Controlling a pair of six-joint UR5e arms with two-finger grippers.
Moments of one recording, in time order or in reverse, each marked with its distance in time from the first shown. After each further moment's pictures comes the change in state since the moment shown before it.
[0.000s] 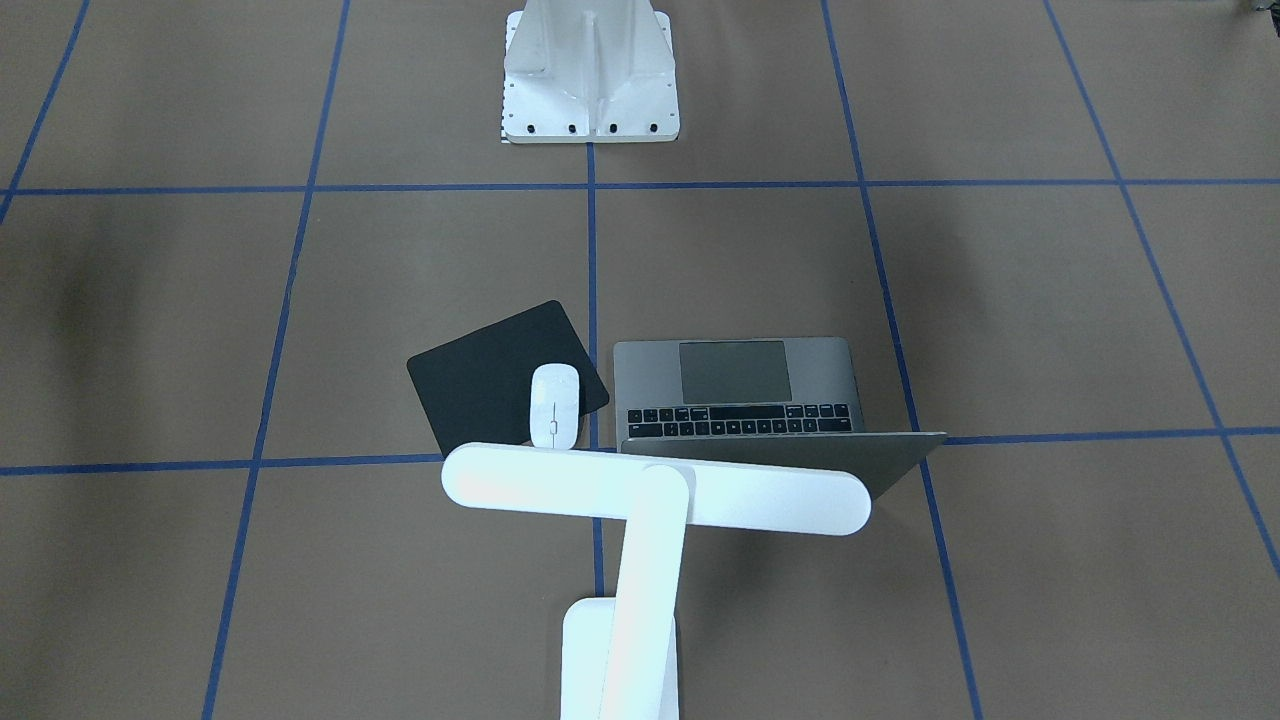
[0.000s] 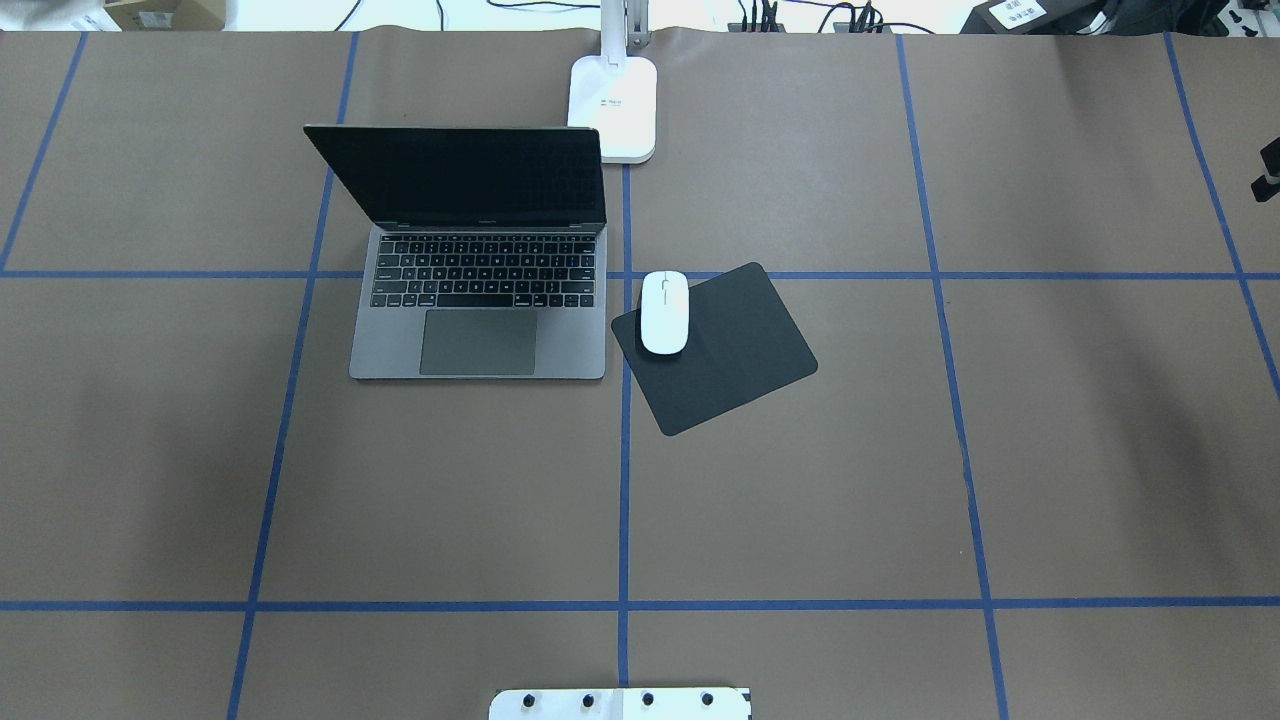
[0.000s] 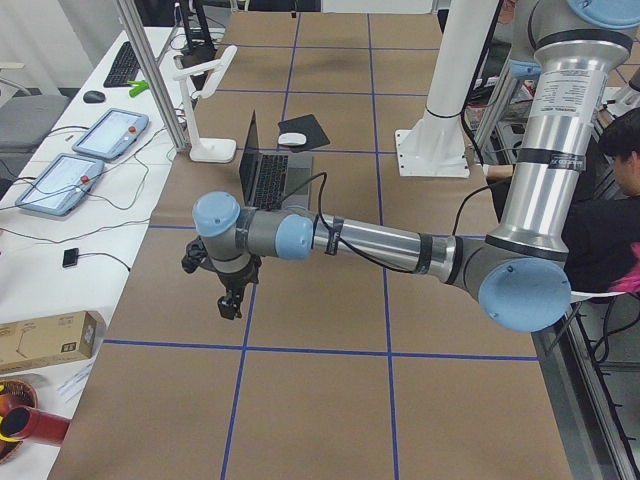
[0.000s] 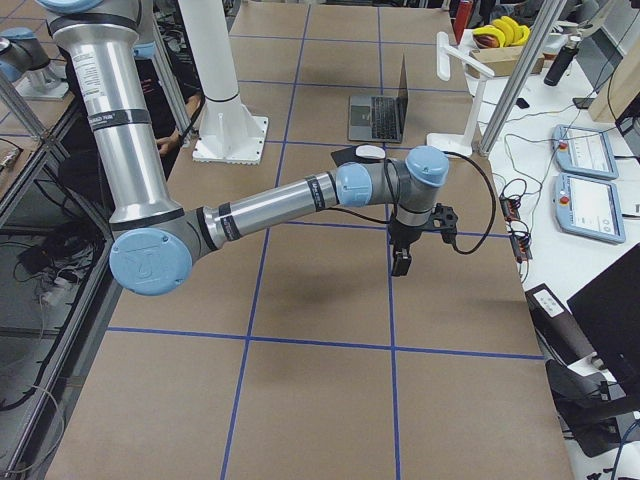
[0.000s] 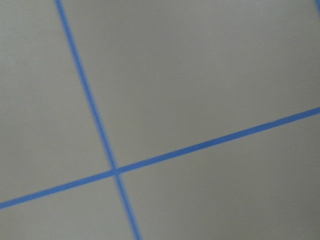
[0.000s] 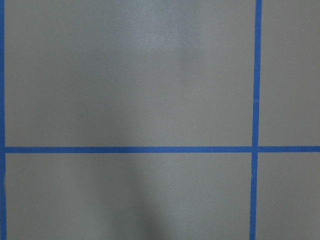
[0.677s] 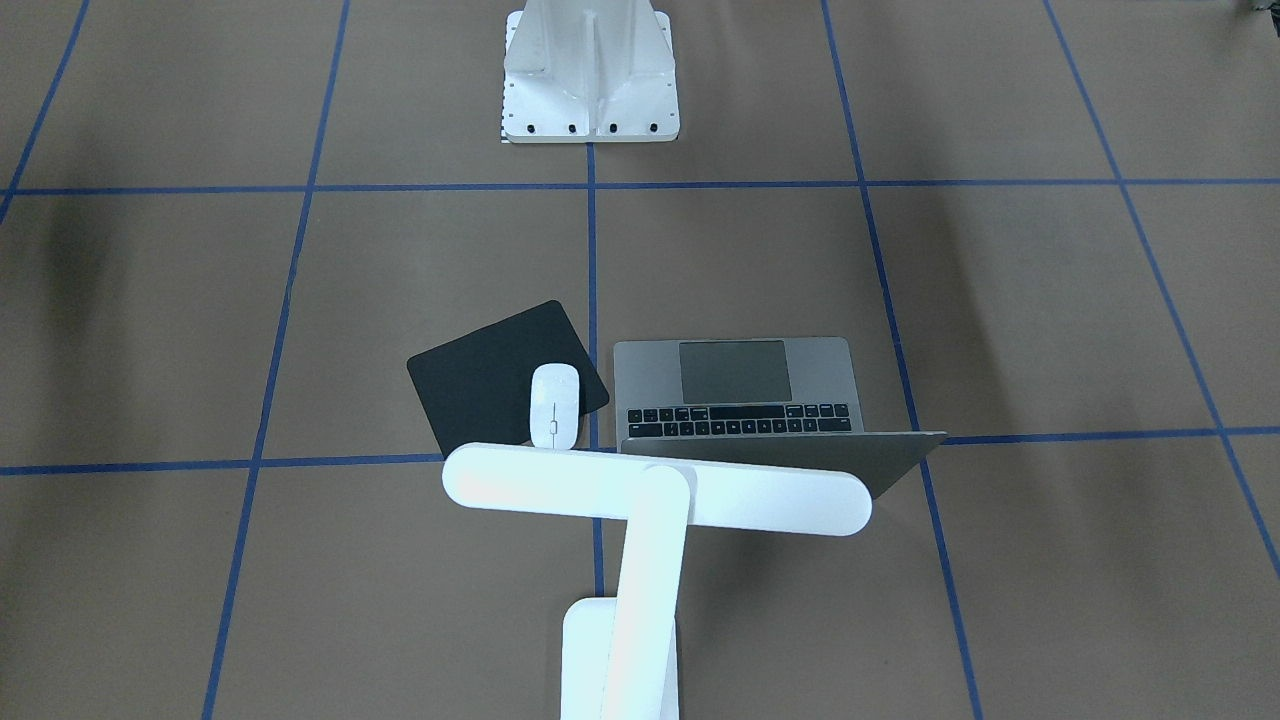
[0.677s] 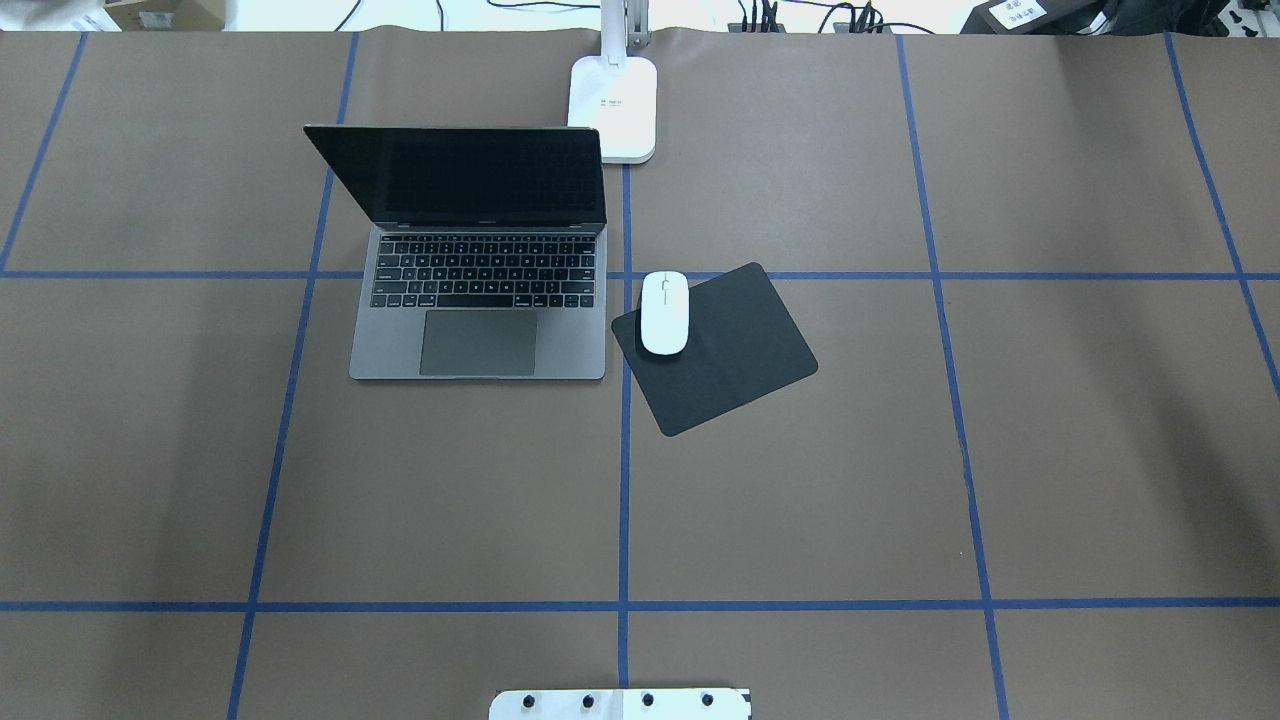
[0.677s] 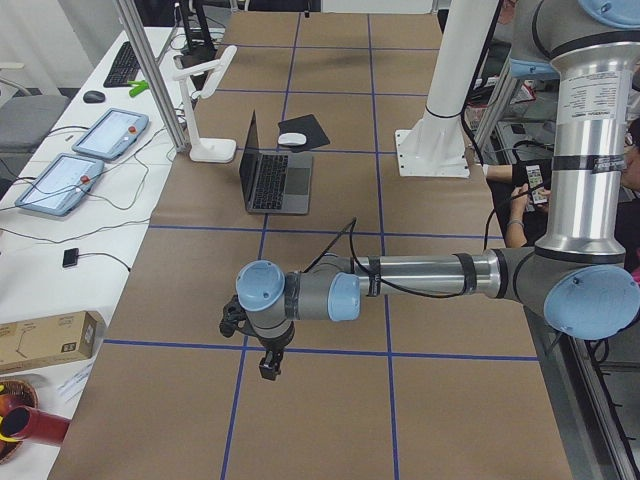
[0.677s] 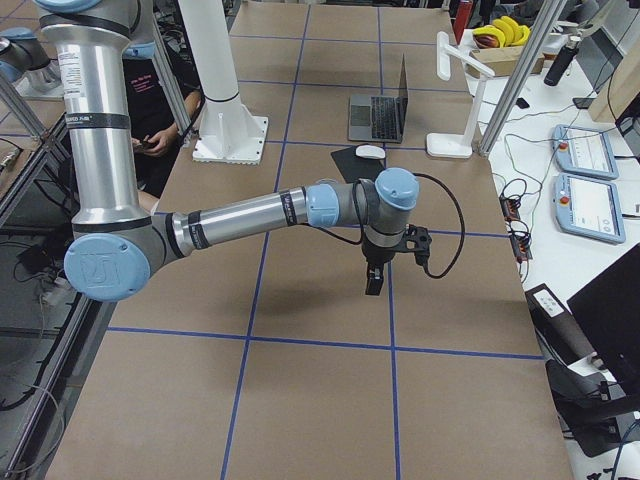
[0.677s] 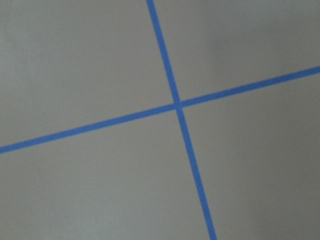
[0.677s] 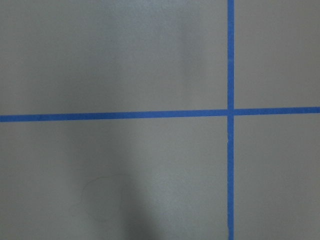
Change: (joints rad) left arm -0.046 0.158 0.013 -0.090 -0.002 0.047; right arm 0.024 -0.152 0.077 0.046 0.003 -0.003
